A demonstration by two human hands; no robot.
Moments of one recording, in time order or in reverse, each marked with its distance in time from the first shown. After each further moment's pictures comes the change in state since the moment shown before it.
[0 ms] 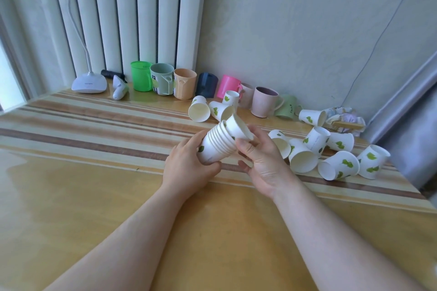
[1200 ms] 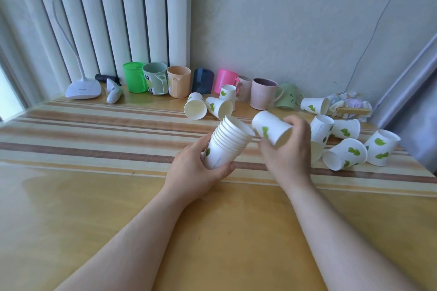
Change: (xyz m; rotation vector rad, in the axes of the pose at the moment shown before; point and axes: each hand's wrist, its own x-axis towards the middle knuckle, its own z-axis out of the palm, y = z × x) left_hand -0.001 -0.001 0.008 -0.043 -0.152 0.042; right_hand 0.021 0.025 -0.058 -0.782 0.615 -0.670
